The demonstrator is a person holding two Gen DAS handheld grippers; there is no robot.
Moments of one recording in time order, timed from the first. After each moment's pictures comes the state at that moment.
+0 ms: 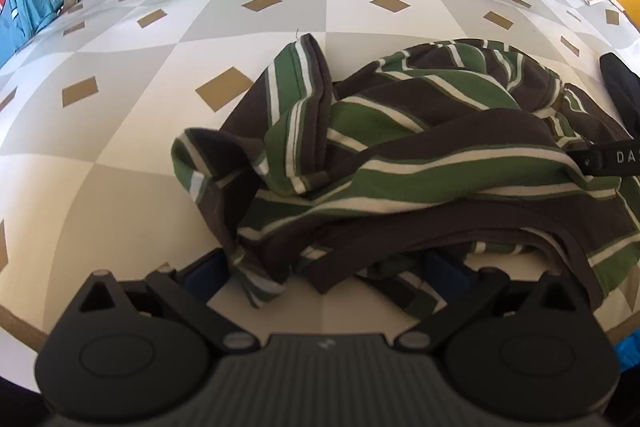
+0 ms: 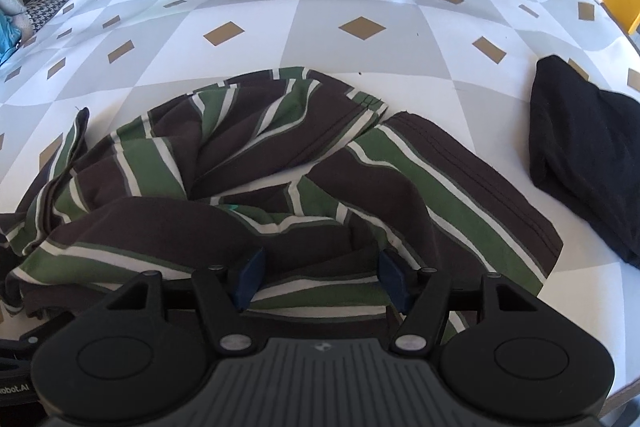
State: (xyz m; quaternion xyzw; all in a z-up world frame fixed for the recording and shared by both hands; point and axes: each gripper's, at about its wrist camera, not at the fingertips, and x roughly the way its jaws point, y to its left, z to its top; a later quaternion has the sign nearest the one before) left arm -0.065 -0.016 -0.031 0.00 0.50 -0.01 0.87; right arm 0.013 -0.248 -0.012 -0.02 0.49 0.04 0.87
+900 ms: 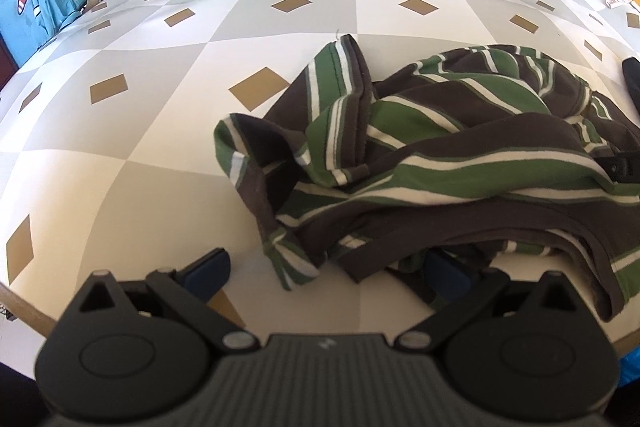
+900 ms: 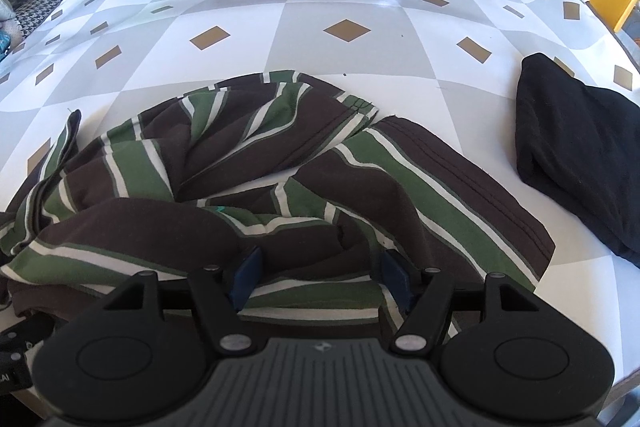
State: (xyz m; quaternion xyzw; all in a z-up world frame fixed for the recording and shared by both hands) left arm -0.063 -0.003 -0.029 0.00 0.50 0.03 0.87; right arm 0.011 -0.248 -0.012 -0.02 0.49 0.02 0.87
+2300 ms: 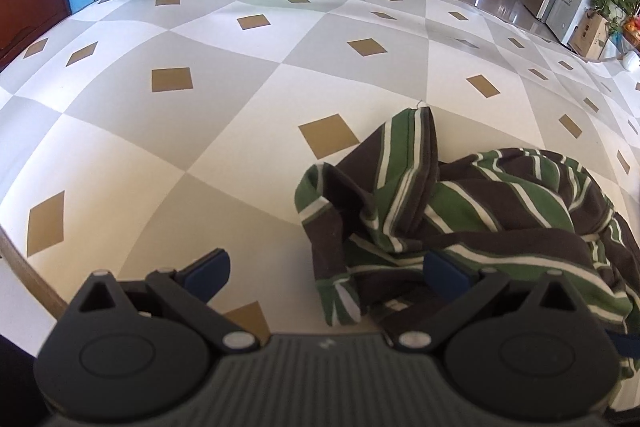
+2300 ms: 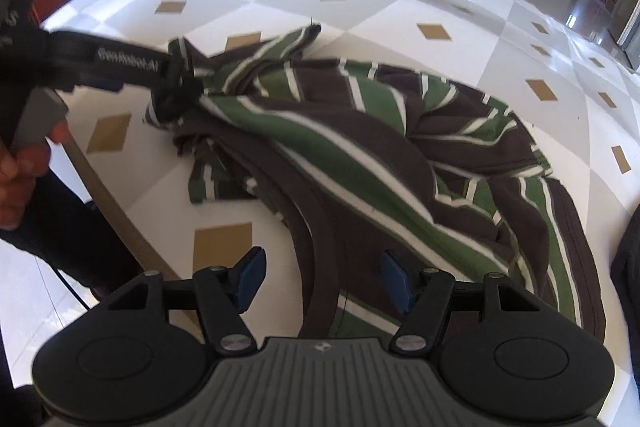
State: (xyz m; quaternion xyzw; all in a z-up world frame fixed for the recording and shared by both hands) left arm -0.054 0.042 0.001 -0.11 0.46 0.09 0.88; right arm -0.057 -0.189 -0.002 -0.18 0.48 0.27 0.82
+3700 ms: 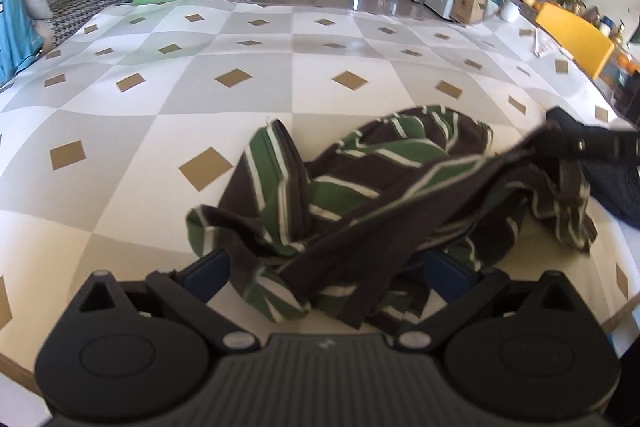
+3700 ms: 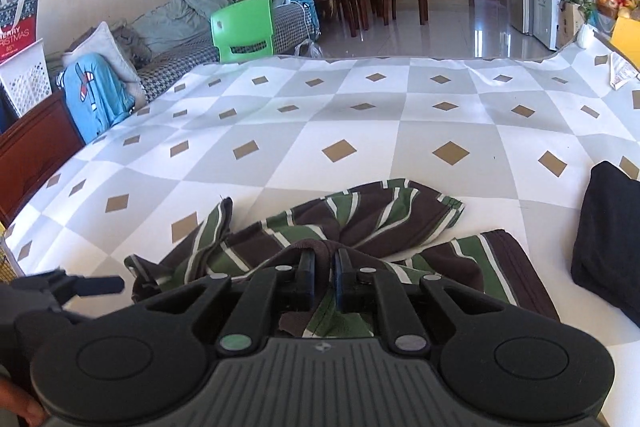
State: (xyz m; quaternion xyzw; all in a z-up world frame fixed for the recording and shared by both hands) left arm -0.073 -0.008 0.014 -0.02 0.42 -0.08 0.90; right arm -0.036 -0.237 0.068 0.03 0.35 0.18 0.92
